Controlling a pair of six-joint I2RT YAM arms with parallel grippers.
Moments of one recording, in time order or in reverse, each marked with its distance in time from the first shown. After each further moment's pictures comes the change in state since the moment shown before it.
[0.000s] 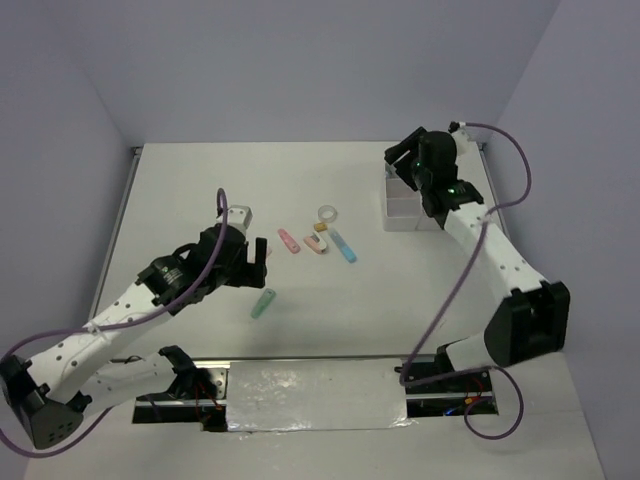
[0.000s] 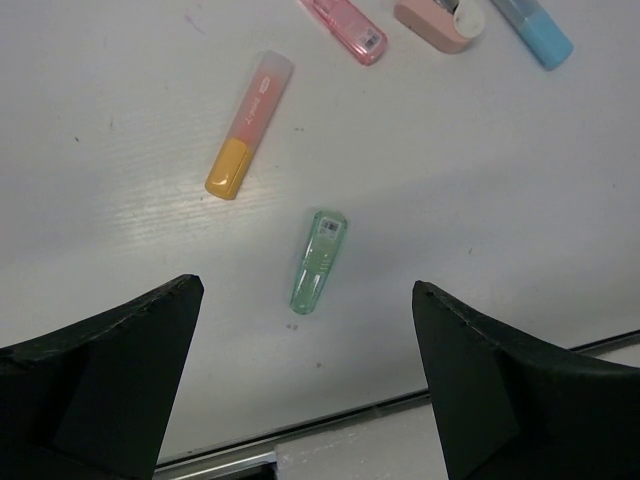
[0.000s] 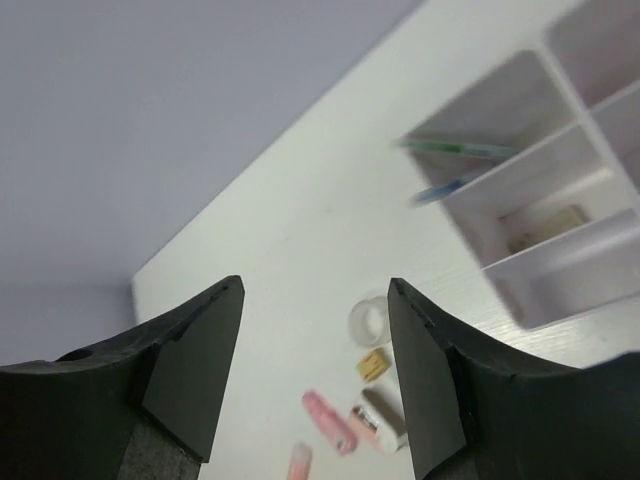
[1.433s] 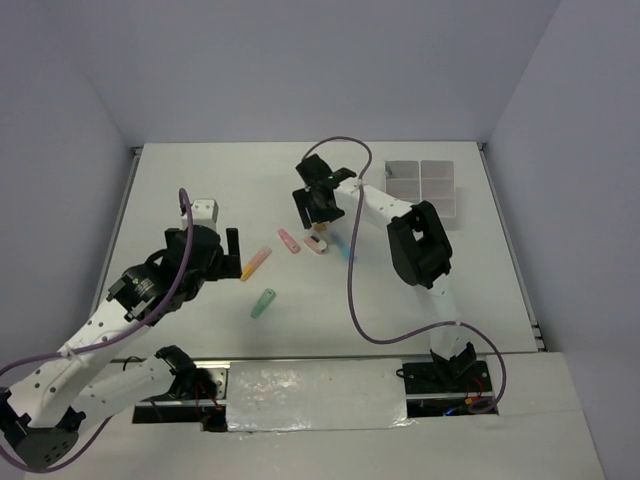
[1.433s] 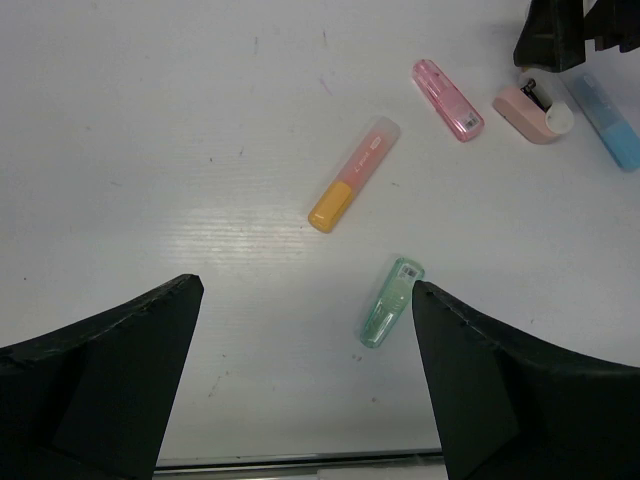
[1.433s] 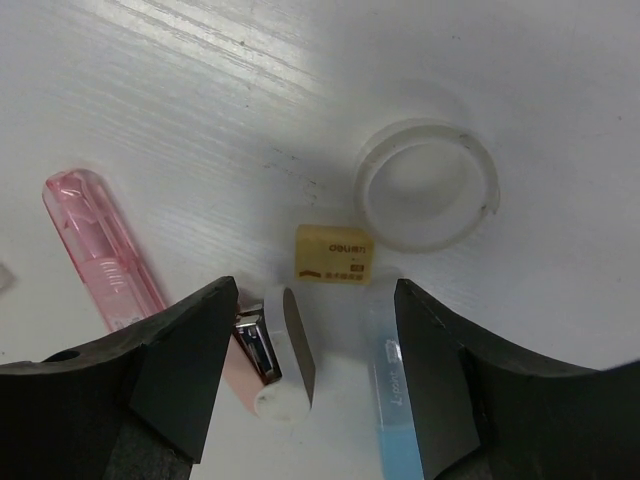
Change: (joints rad) left arm 0.062 -0.101 0.026 -0.071 -0.201 -0.008; right arm 0.391 0.733 0.566 -0.447 -0.136 -0.729
